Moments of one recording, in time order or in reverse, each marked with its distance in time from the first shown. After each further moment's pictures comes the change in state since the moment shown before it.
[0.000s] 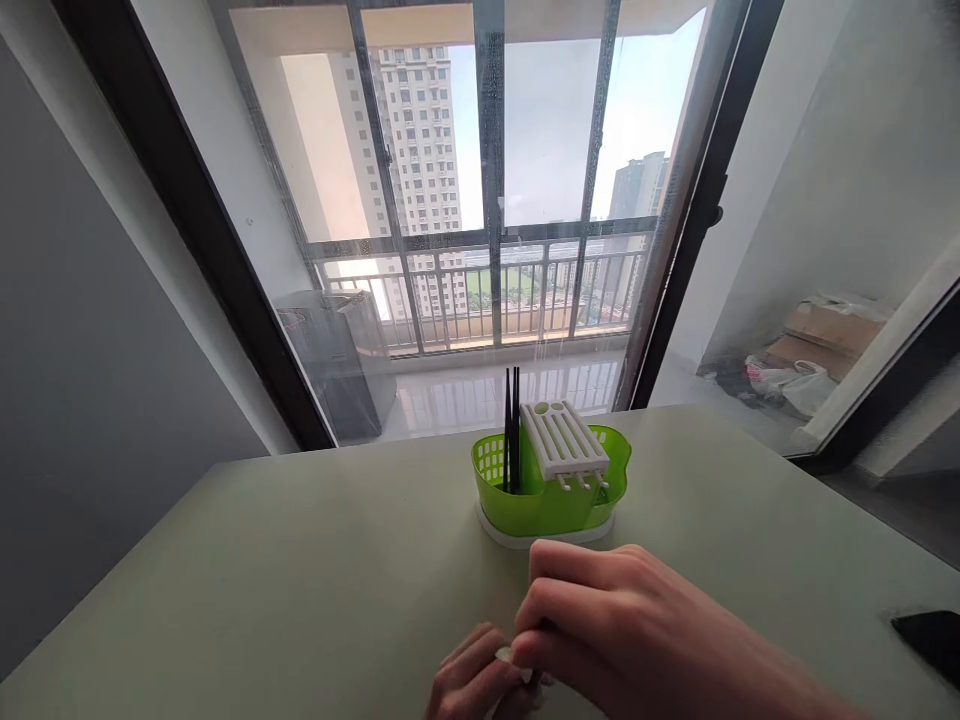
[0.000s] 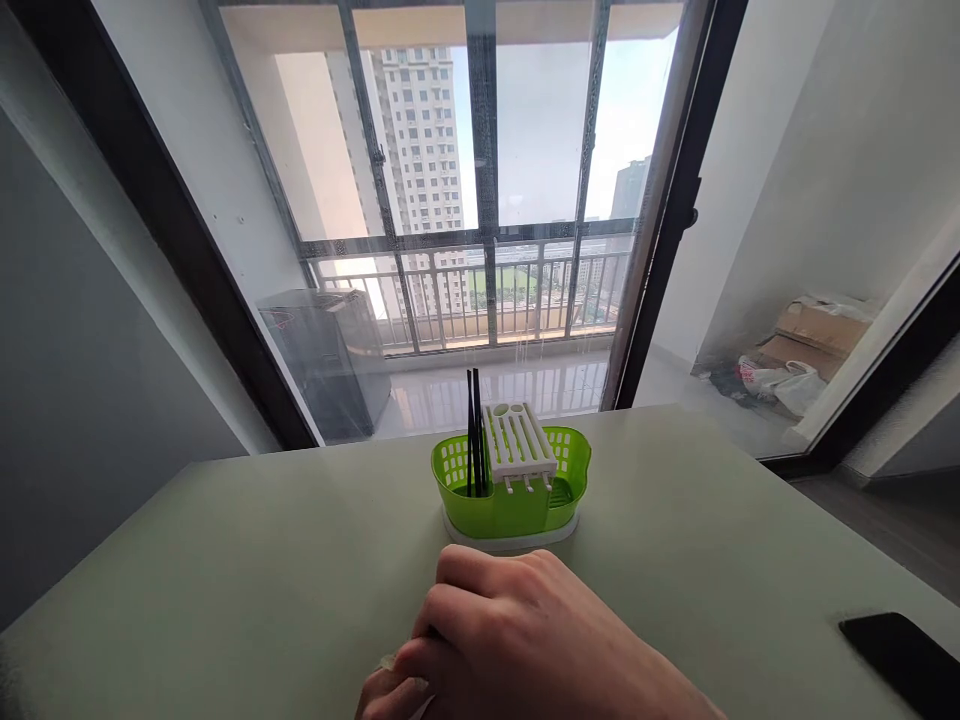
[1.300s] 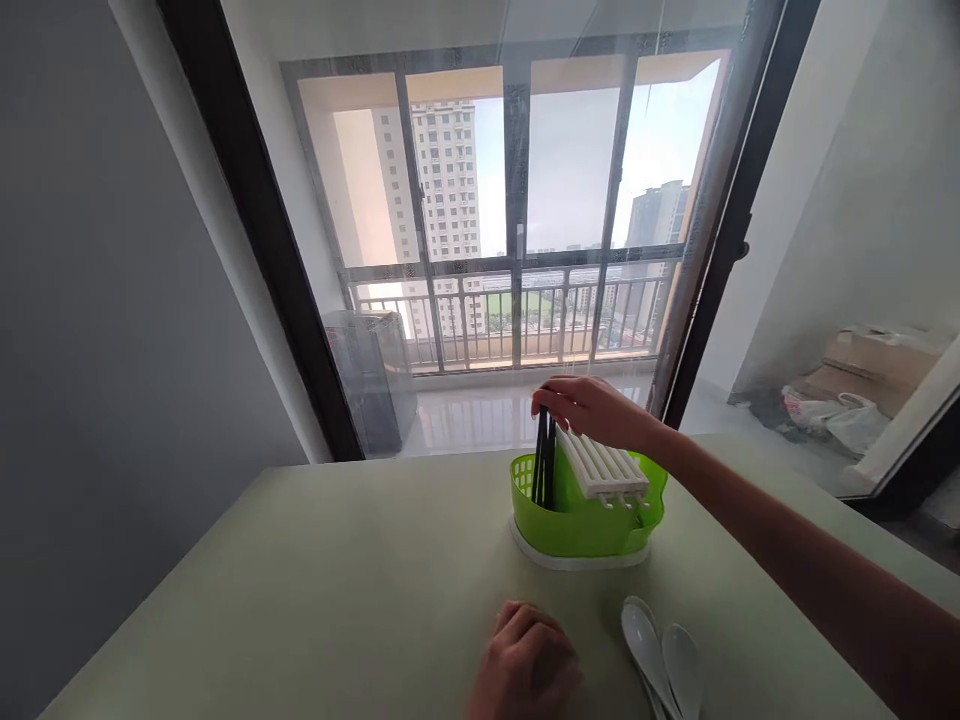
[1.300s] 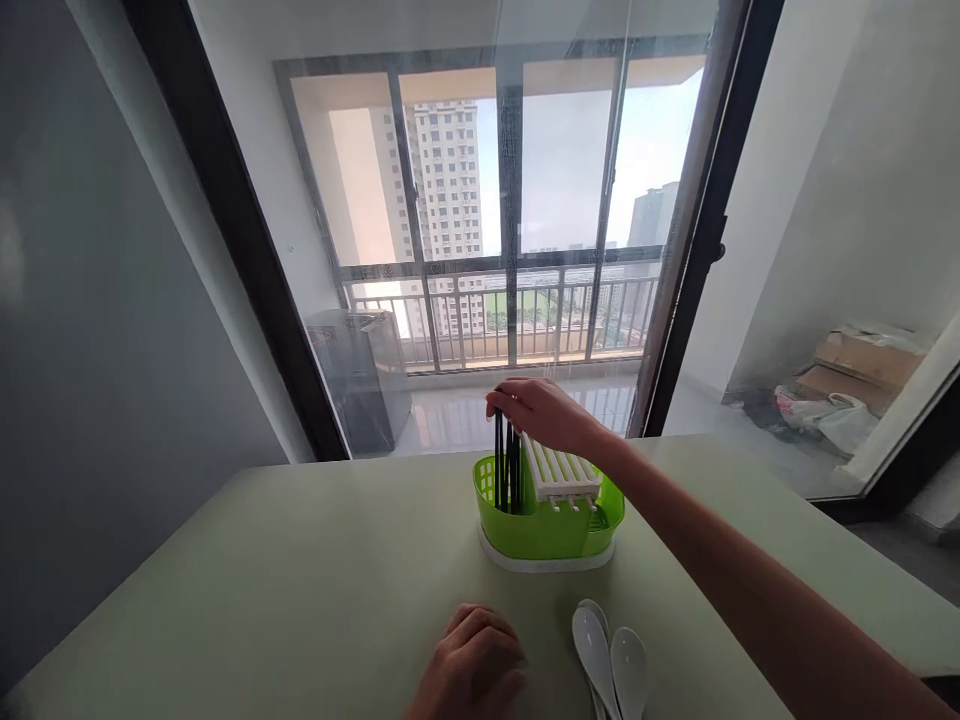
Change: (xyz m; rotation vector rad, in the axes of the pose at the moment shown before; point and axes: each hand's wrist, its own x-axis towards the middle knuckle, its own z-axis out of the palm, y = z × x) left_hand -0.022 -0.048 0.029 -0.098 -0.168 -0.225; right_hand 0.119 0.101 -0.052 -0.040 0.103 0.194
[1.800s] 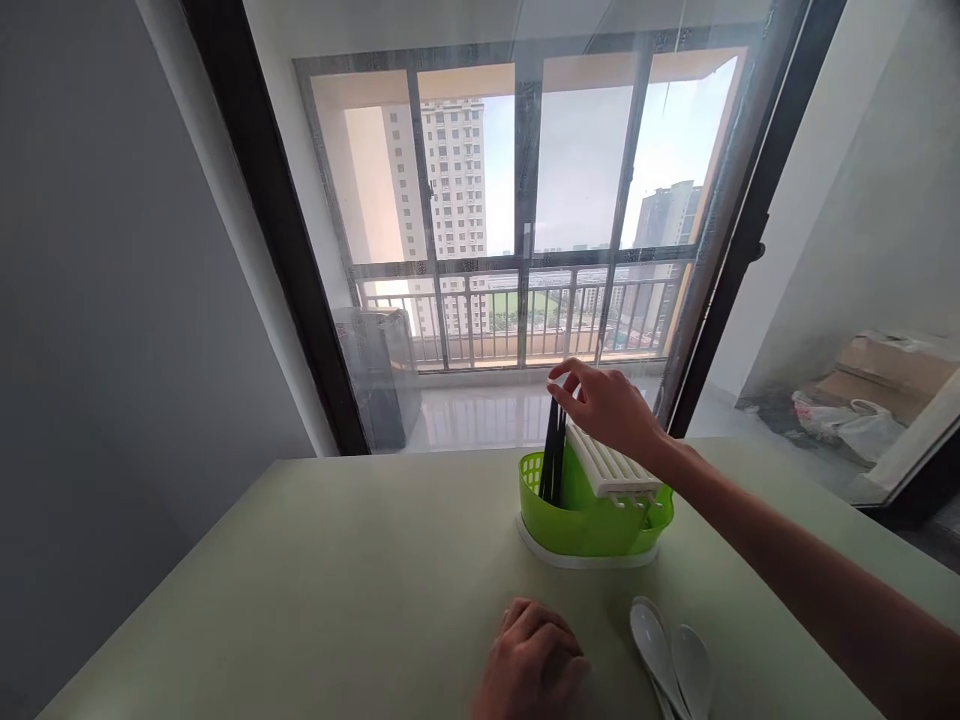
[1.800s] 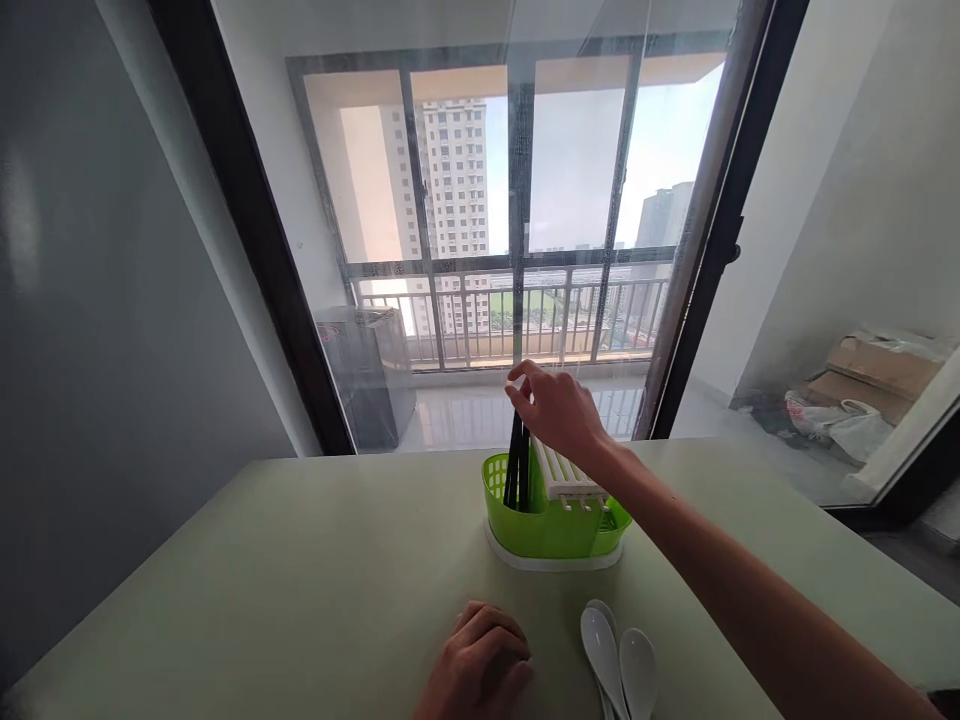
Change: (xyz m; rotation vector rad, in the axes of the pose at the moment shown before) left_hand 0.000 0.009 0.002 0.025 0.031 -0.014; right_hand 0.004 -0.001 0.016 -0.320 0.267 0.166
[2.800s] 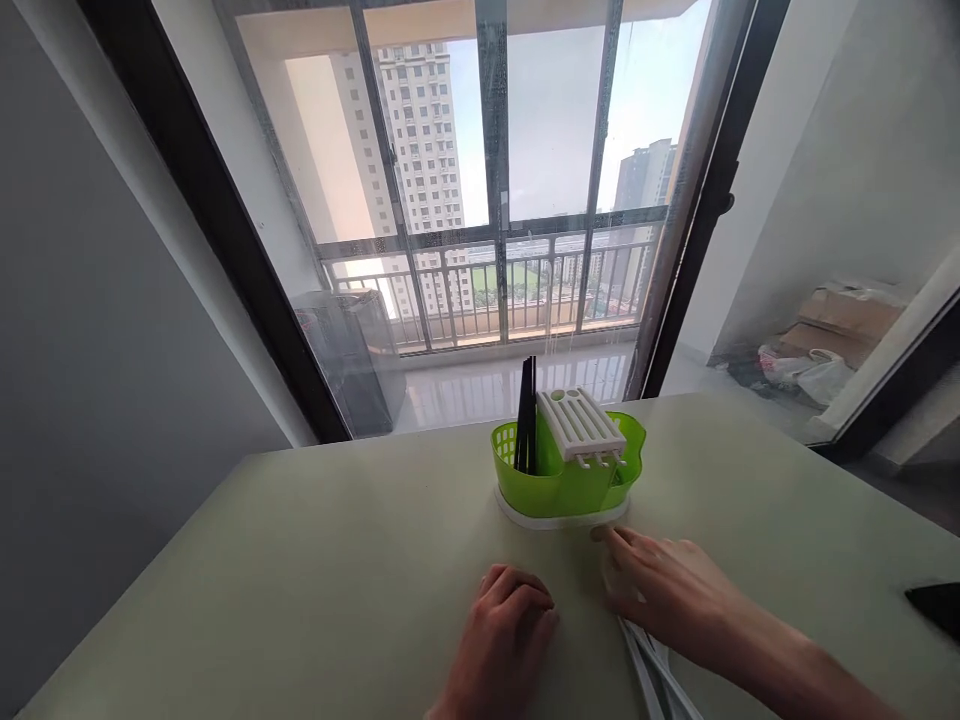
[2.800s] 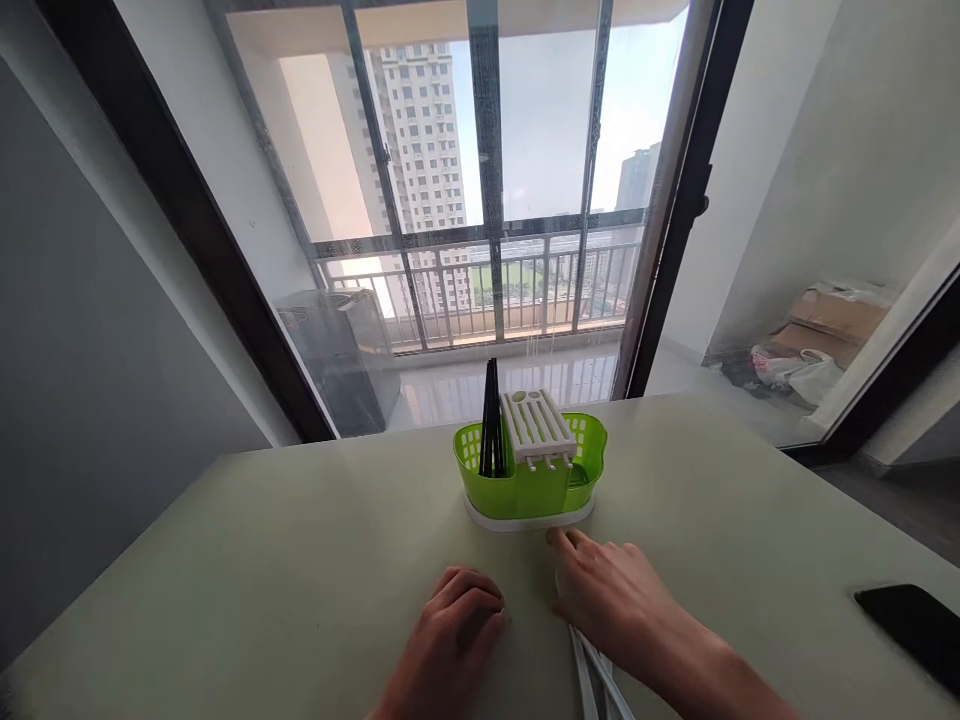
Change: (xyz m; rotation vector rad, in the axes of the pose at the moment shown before) left_hand 0.009 0.028 -0.016 -0.015 -0.081 -0.101; right_hand -0.195 0.027 0.025 -0.209 -0.745 0.181
